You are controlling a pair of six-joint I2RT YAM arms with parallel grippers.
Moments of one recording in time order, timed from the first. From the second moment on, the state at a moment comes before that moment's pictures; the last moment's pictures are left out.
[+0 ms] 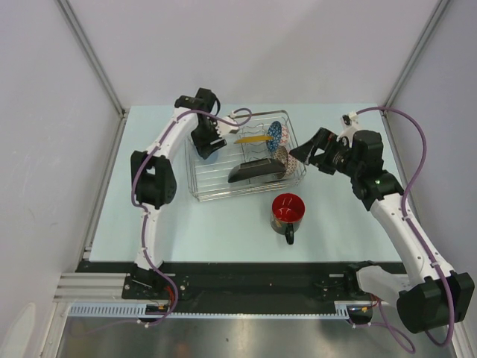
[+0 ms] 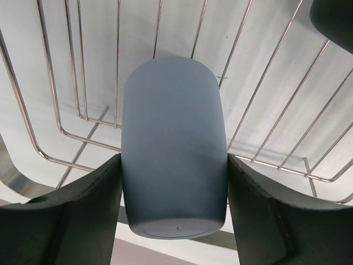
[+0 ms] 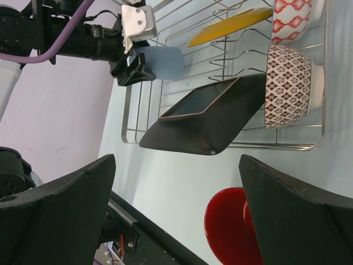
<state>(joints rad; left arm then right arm) -0.32 2.27 2.20 -1.22 0.08 0.88 0.22 1.07 0.99 -0.27 -0.41 0.67</state>
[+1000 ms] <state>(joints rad) -0.37 2.27 2.19 -1.07 -0.03 0.87 0.27 1.04 0.96 -0.26 -0.38 0.67</state>
